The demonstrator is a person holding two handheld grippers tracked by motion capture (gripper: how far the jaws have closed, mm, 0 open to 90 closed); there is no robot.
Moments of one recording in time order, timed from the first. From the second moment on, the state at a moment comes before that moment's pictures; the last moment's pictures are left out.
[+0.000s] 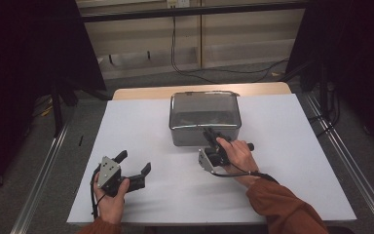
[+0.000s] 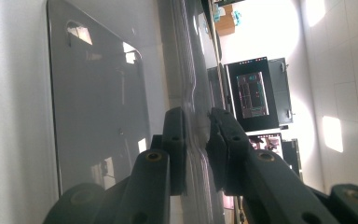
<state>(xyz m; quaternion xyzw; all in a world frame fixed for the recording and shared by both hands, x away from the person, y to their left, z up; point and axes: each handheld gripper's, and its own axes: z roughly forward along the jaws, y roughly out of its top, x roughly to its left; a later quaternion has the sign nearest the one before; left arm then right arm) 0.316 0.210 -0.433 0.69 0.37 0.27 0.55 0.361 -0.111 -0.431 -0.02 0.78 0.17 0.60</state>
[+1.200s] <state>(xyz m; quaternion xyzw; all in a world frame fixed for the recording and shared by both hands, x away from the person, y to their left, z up) 0.346 0.188 -0.420 0.70 0.34 0.25 0.58 0.364 -0.113 -0.415 -0.02 0.77 0.18 0.61</state>
